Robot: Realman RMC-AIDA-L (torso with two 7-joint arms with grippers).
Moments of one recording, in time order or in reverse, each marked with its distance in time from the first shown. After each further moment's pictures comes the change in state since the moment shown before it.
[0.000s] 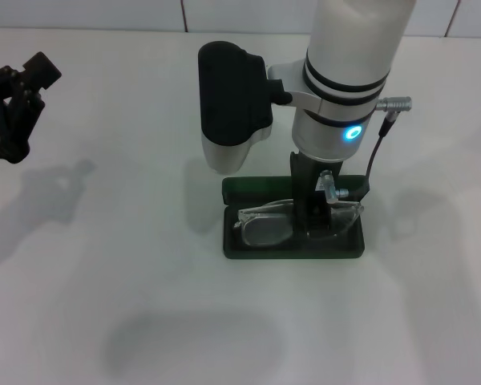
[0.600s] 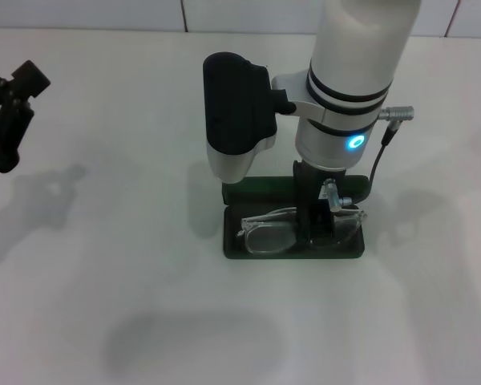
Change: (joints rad) left arm 0.030 0.003 0.000 0.009 -0.007 0.007 0.021; right arm -0.011 0.000 -0.027 0.011 0.025 0.013 -0.007
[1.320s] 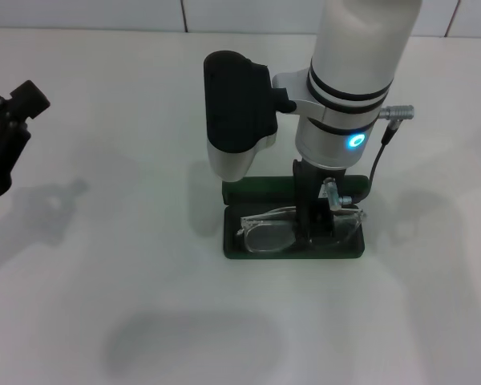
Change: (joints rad) left arm 0.018 0.024 -0.001 0.033 0.054 0.070 -0.006; right arm -0.001 0.000 0.008 0.002 -0.003 0.000 -0.004
